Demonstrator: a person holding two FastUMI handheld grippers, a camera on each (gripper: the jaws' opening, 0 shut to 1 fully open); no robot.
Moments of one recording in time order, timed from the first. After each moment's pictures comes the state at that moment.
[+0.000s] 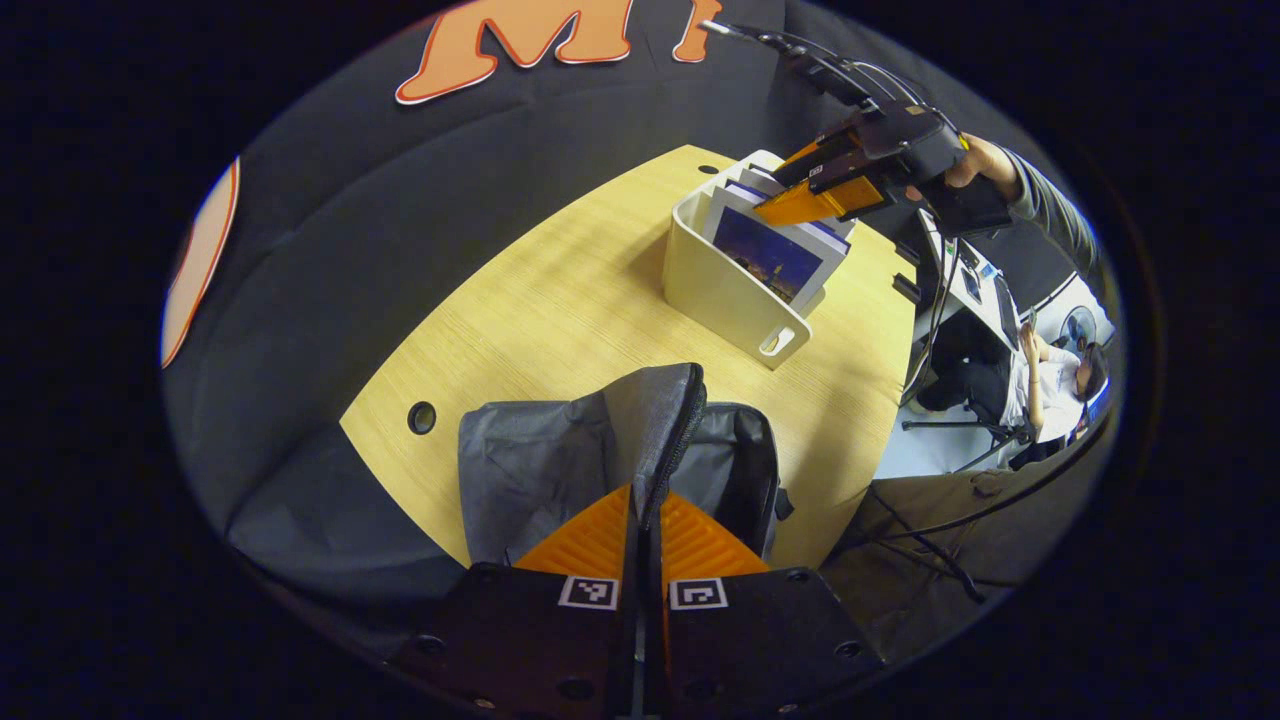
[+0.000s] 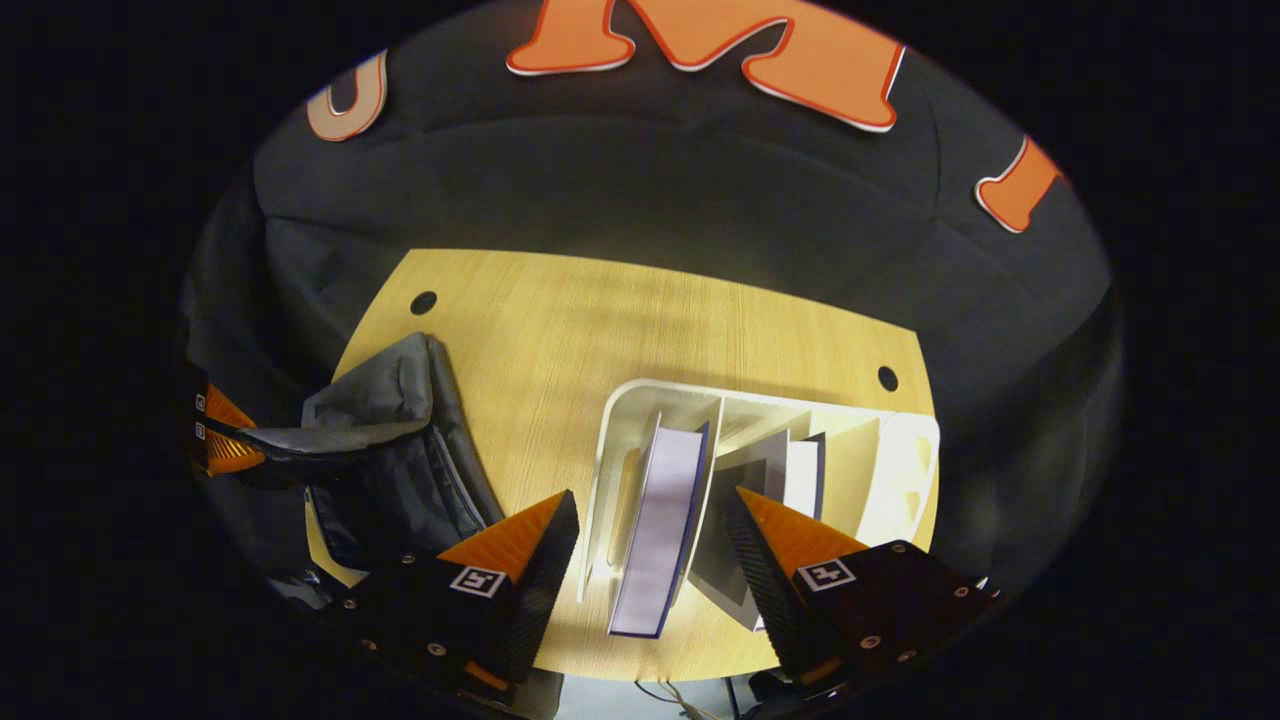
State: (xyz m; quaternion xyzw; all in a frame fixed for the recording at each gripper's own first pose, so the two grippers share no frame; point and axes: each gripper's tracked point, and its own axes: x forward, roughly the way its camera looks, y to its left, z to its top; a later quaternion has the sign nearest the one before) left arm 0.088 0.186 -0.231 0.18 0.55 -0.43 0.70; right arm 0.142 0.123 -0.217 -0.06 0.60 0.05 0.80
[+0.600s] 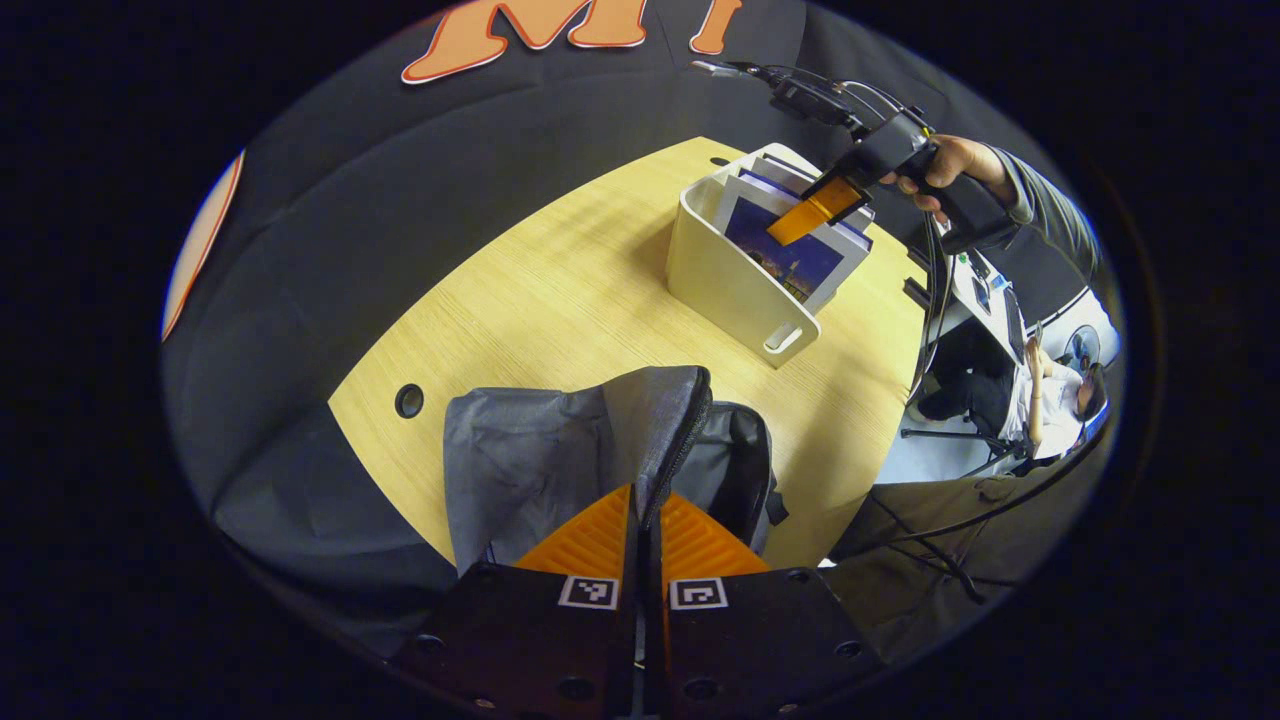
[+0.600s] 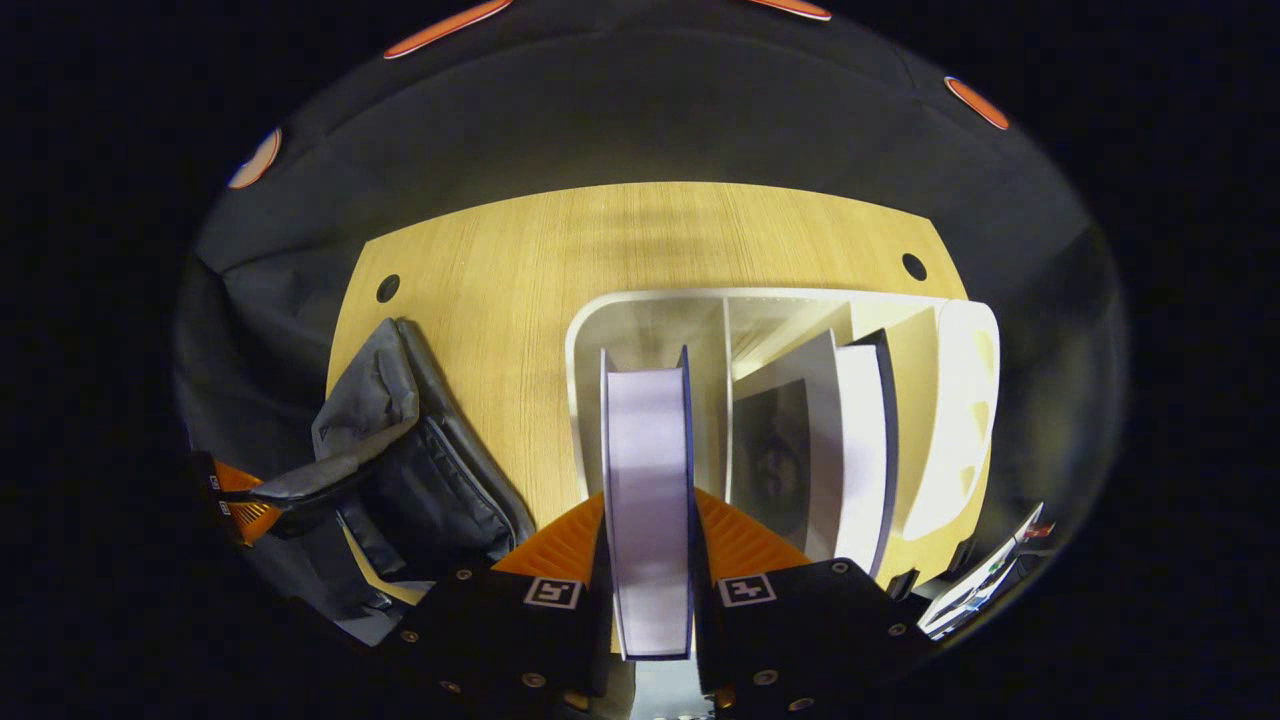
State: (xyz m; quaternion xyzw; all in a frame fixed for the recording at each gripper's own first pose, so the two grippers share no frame) left arm 0.075 0.175 -0.249 0.16 0.56 -0.42 0.69; right arm 0.109 0.120 -0.254 0.03 0.68 0.00 0.73
